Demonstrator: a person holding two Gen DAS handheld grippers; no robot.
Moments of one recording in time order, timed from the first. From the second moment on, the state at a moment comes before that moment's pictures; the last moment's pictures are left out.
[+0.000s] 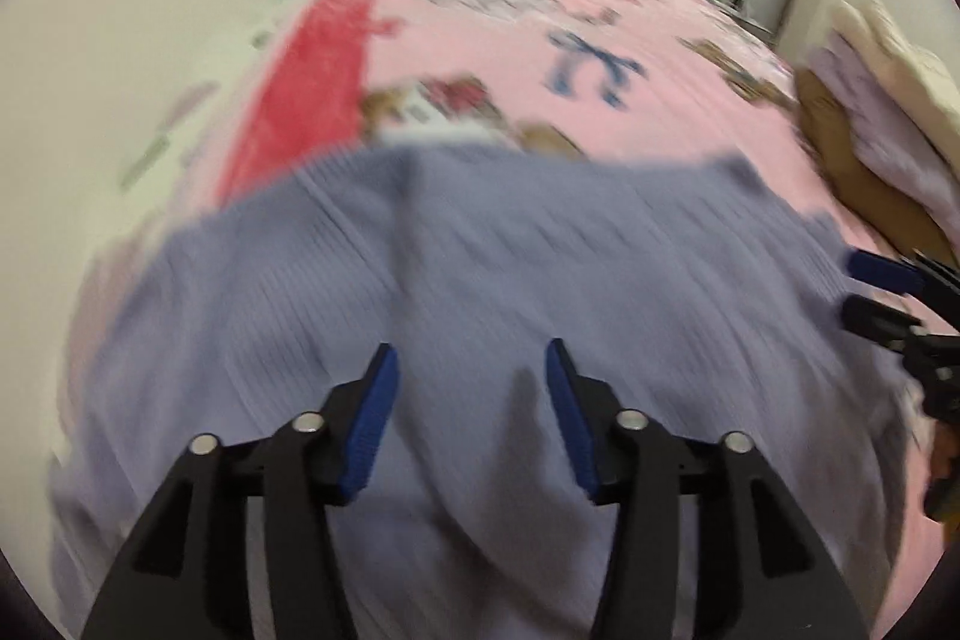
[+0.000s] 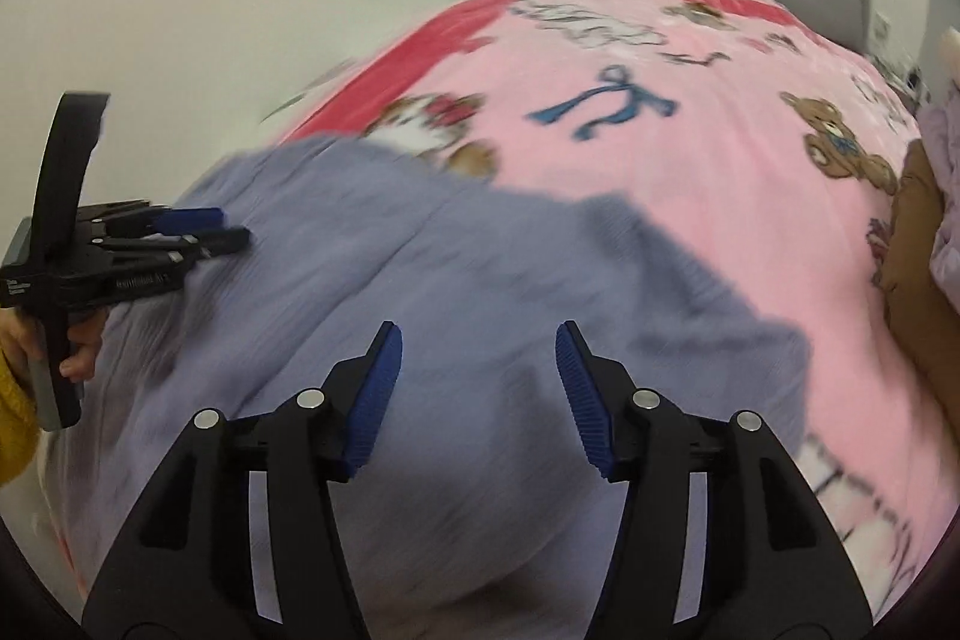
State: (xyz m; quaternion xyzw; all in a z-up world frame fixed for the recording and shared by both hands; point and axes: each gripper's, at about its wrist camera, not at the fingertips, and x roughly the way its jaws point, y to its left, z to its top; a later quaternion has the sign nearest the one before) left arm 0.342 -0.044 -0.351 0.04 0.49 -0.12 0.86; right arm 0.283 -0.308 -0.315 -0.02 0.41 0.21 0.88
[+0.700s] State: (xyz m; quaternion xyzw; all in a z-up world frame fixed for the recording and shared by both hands) left arm 0.330 -0.047 -0.384 0.03 0.52 -0.10 0.85; right arm 0.258 -0.267 -0.371 -0.06 0.47 0.19 0.86
